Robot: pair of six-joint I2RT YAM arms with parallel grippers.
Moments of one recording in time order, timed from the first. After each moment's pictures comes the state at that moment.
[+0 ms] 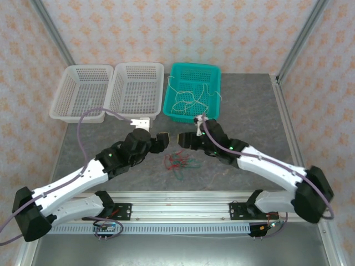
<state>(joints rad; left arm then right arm) -0.78 1.02 0.78 -0.36 -0.34 -0.65 0.80 1.19 0.80 -0.18 0.00 0.65</state>
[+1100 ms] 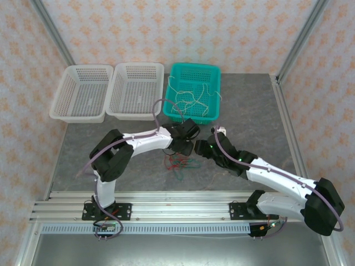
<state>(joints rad) -0.81 1.94 1.32 -0.63 -0.07 -0.44 0.80 1.06 0.61 -0.27 0.23 0.79</state>
